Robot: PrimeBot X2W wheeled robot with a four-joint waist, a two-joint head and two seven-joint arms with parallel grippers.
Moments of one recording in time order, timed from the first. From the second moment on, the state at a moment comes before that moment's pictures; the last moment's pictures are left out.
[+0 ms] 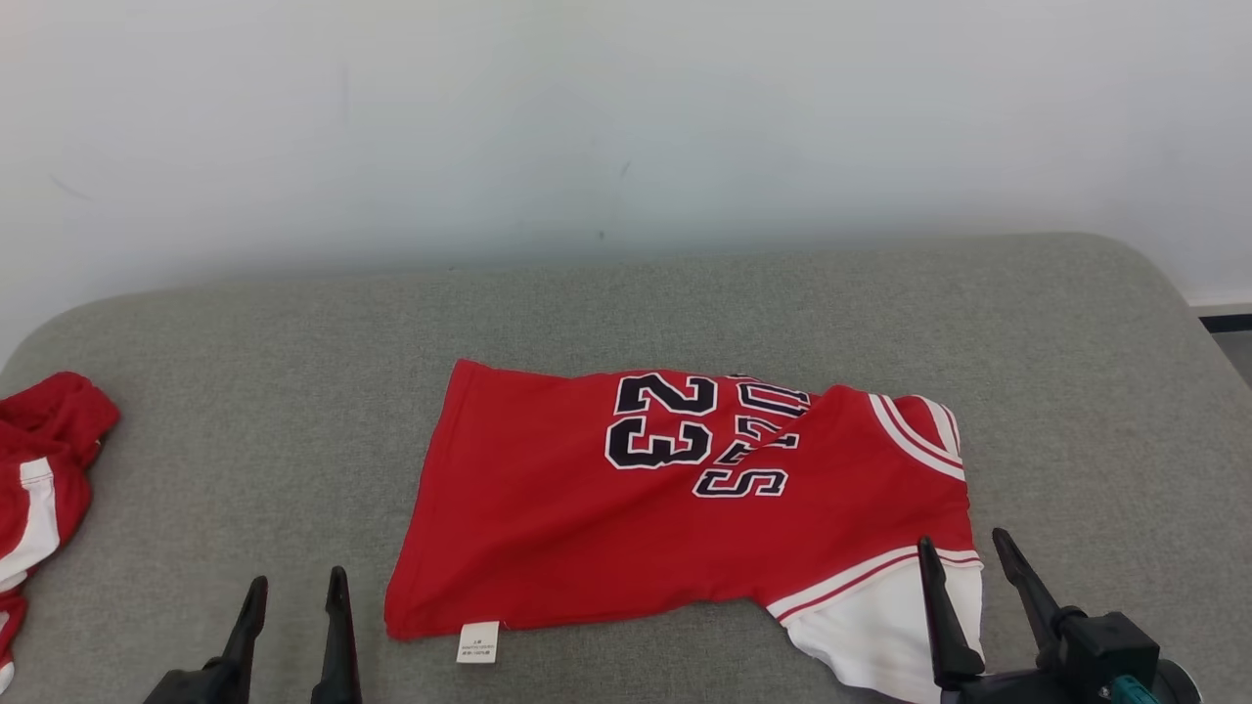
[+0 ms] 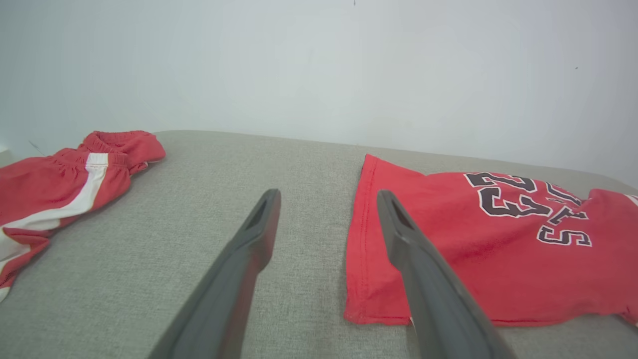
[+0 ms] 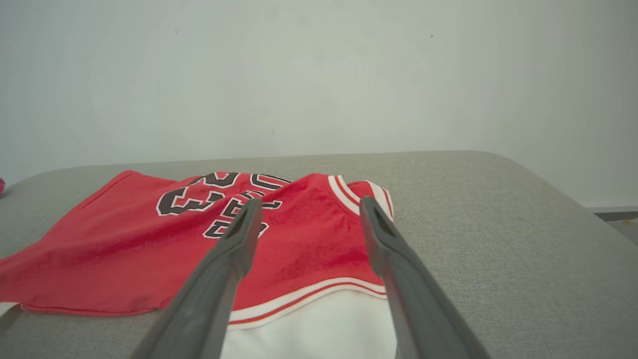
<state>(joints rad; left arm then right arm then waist) -0.01 0.05 0.04 0.25 -0.16 -0.04 -0.26 0.01 -0.05 0.03 0.18 0.10 0.13 -0.19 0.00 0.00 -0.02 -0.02</state>
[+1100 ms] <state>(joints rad) 0.14 0.05 0.03 0.16 -0.17 -0.03 -0.26 0.10 -0.06 0.06 0.12 0.09 0.13 -0.18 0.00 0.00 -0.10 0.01</state>
